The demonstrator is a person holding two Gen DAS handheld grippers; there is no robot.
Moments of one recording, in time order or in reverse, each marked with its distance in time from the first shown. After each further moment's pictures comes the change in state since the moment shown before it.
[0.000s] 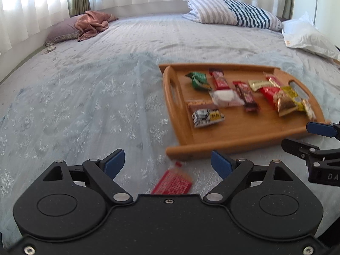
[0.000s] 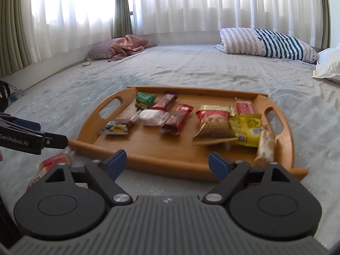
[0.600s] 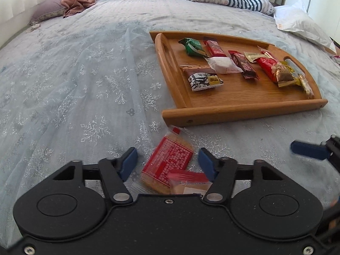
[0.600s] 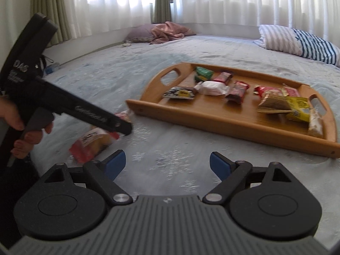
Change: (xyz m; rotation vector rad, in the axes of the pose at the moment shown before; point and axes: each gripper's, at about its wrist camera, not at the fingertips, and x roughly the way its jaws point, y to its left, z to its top) left arm 0.029 0.009 -0.023 -0.001 0.112 -0.094; right arm -0.011 0.063 -0.044 -0.114 0.053 0.178
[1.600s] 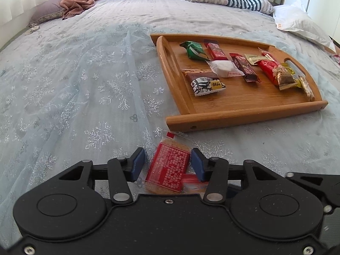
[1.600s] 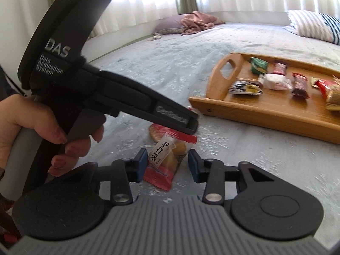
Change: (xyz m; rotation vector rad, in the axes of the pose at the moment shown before) left arm -0.001 0.005 0.006 0.005 -0.002 0.005; right arm 0.028 0.053 0.014 0.050 0.053 0.155
